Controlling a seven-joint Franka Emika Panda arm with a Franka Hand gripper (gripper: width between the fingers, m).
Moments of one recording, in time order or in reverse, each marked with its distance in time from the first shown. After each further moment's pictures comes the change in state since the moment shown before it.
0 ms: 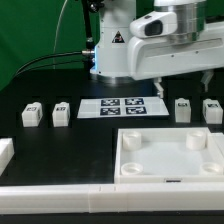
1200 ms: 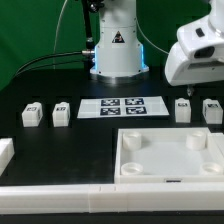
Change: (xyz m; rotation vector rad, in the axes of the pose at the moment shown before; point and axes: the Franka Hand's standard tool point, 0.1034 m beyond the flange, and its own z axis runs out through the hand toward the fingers) arm -0.018 -0.039 0.015 -0.042 -0.575 -0.009
